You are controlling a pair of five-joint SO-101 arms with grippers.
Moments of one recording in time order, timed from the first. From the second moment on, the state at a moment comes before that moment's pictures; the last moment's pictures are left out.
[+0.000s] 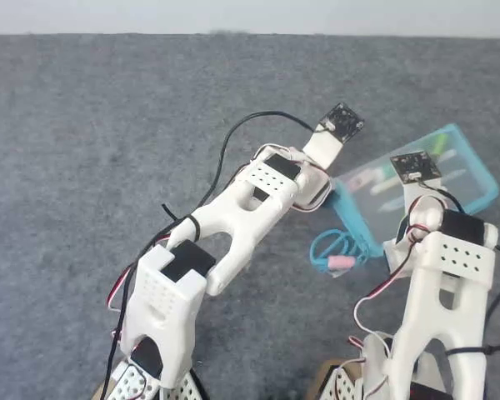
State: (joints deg) left arm 29.4 31.3 -0.5 42.7 -4.9; right arm 15.2 -34.5 44.9 79.3 28.8
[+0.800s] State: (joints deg) left arm 36.0 39.2 1.5 14.2 -17.3; right arm 14.8 -34.5 44.9 77.8 26.8
